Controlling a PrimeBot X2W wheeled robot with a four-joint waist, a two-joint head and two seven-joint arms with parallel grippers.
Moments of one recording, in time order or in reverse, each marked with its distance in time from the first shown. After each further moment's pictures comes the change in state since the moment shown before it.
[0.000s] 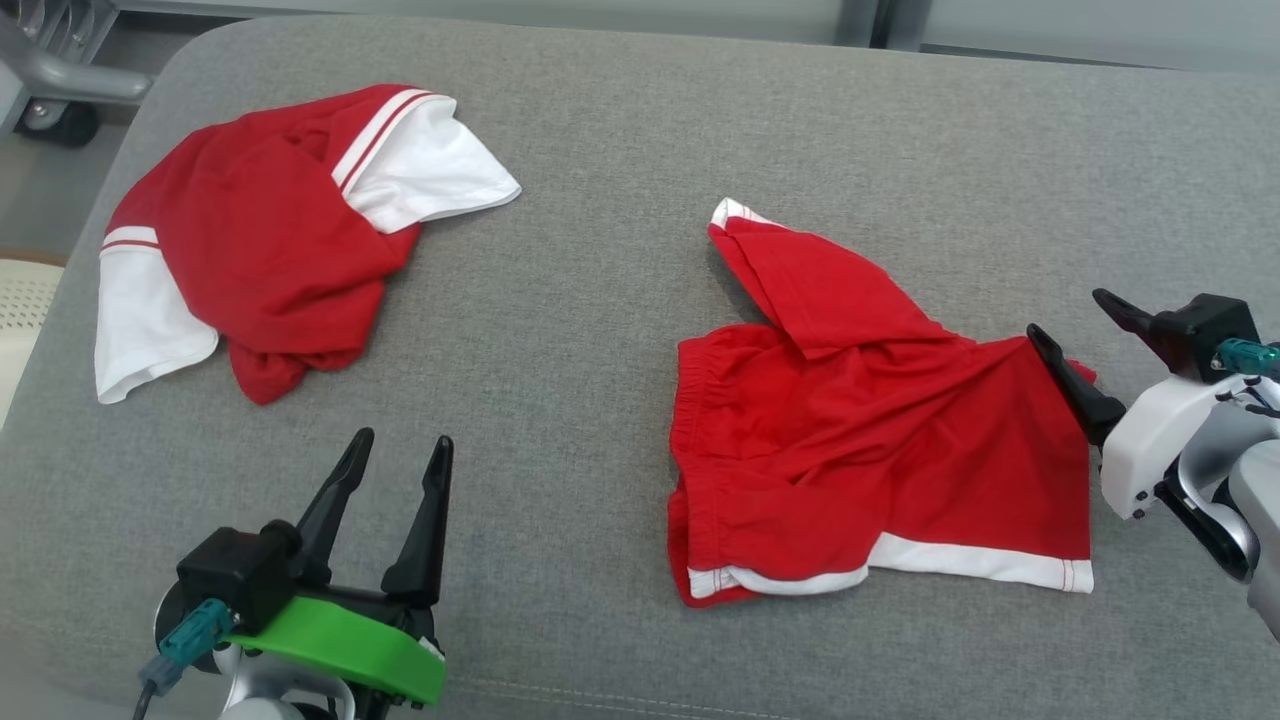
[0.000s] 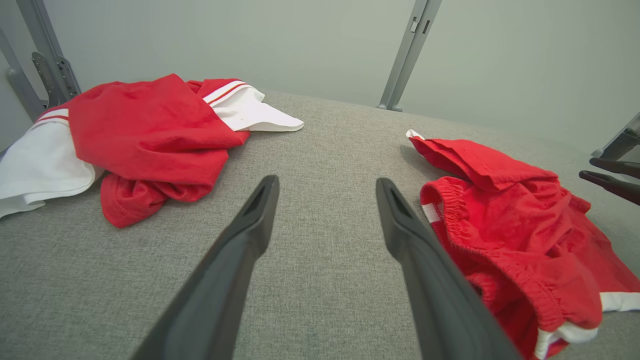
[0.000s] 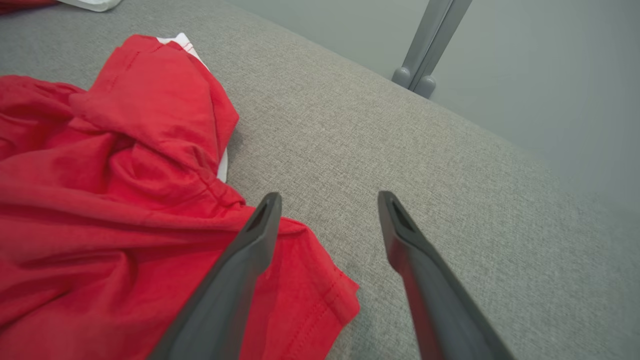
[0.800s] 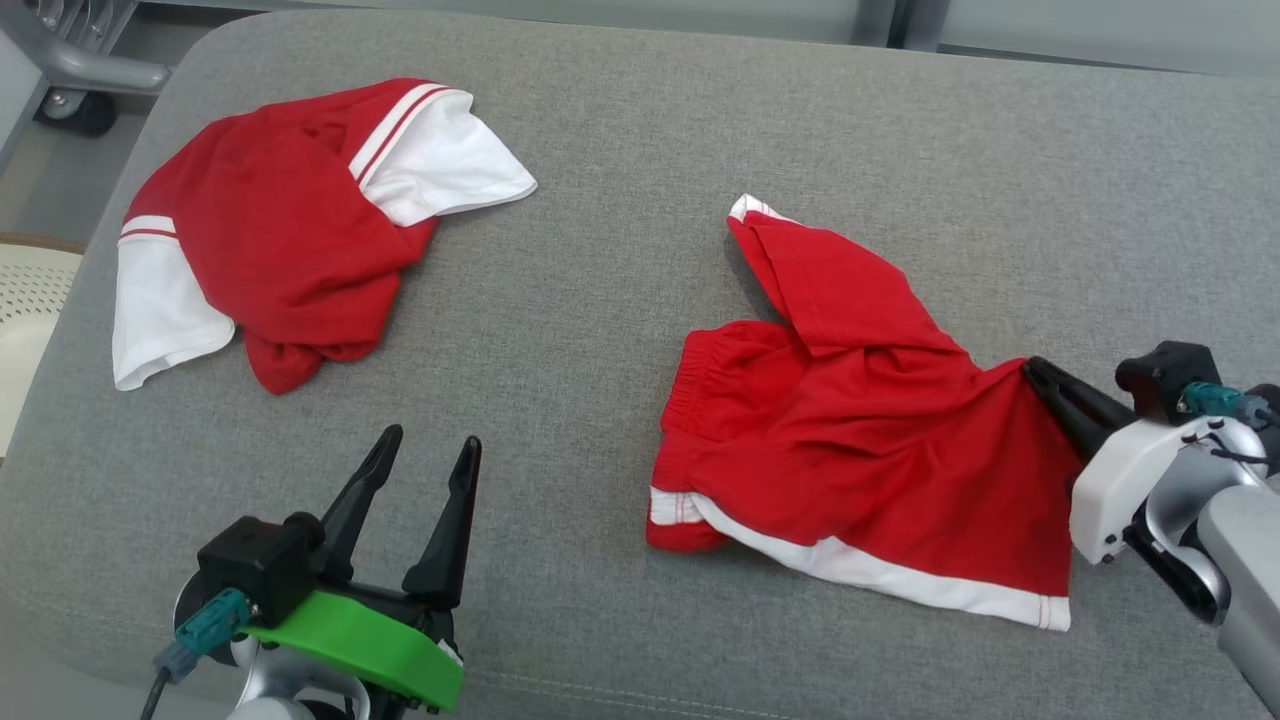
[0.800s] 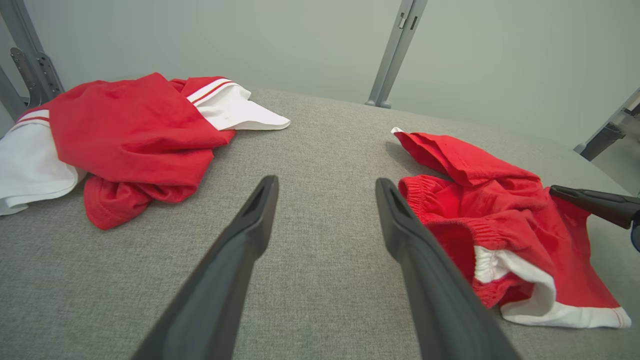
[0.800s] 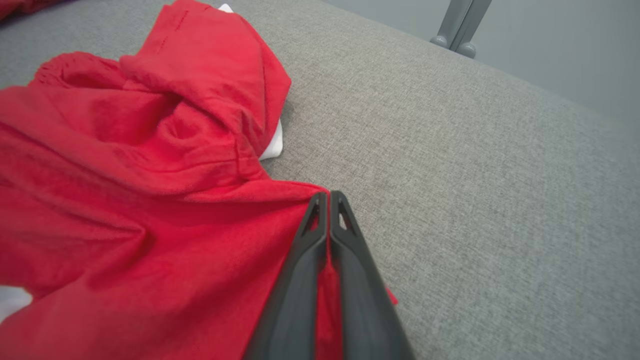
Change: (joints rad) left arm -0.003 0.011 -0.018 -0.058 -0.008 -0.002 0.060; right arm 0.113 0.057 -0.019 -0.062 0.029 -0.010 0.033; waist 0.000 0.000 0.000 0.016
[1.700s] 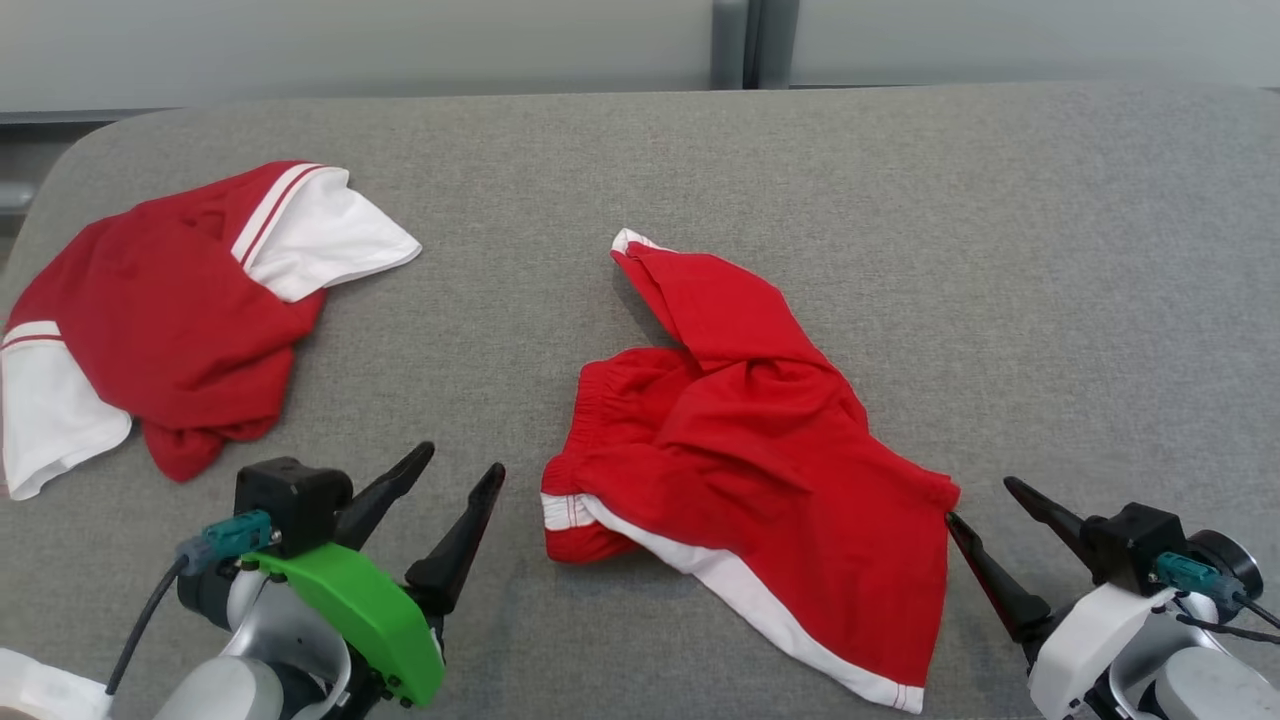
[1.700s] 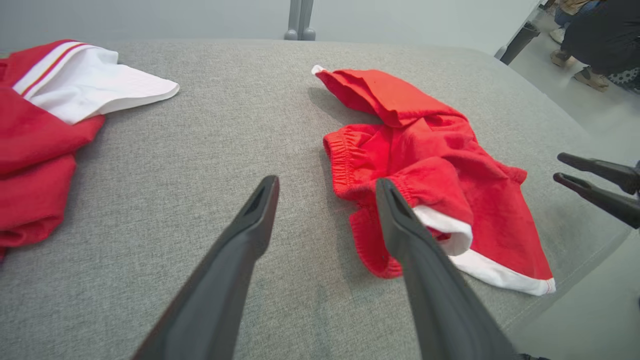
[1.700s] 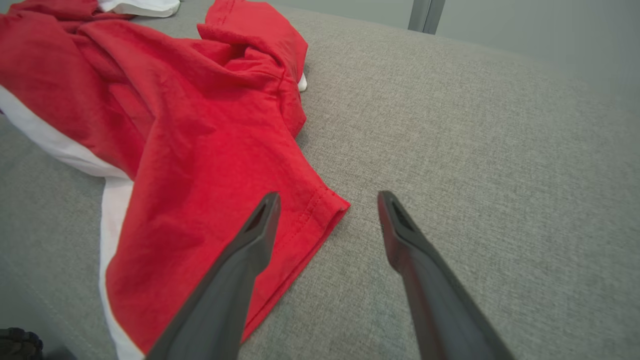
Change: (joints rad) left arm -0.091 0.107 -0.056 0.028 -0.117 -0.094 0.282; right arm 0.265 0.013 -0.008 -0.188 -0.013 -0.043 -0.128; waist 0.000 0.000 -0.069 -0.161
